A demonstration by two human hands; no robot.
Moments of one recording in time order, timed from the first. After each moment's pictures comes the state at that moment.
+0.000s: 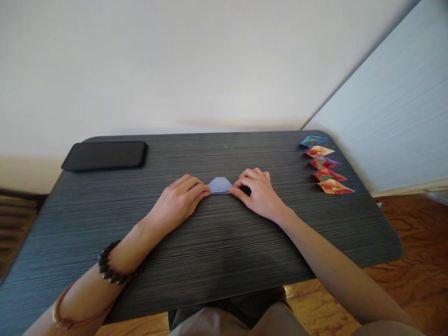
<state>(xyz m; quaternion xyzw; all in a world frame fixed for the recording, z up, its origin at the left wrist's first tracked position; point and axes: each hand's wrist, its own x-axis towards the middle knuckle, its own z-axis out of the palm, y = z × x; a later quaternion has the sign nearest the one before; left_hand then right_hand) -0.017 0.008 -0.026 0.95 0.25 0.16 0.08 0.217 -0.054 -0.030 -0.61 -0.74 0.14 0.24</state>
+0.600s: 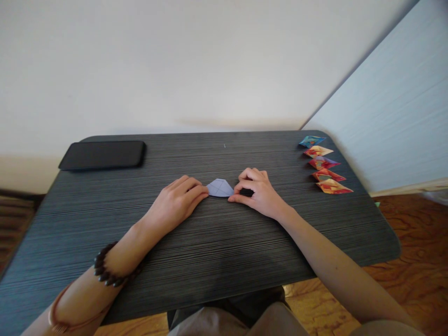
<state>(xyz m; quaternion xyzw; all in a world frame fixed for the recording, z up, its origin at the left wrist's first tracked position) -0.021 0.008 -0.025 0.95 0.24 0.17 0.08 0.225 -0.054 -0.030 -0.56 -0.77 0.16 0.25</state>
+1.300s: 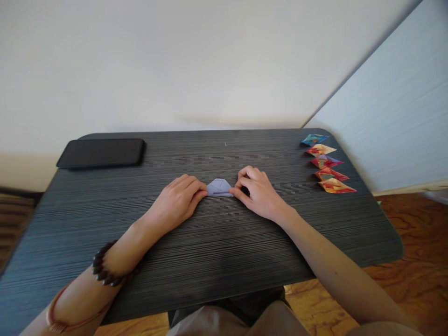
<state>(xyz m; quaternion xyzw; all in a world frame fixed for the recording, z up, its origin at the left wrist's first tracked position) -0.017 0.006 -0.022 0.94 0.29 0.14 0.12 0.217 -0.055 -0.028 -0.60 -0.76 0.15 0.20</state>
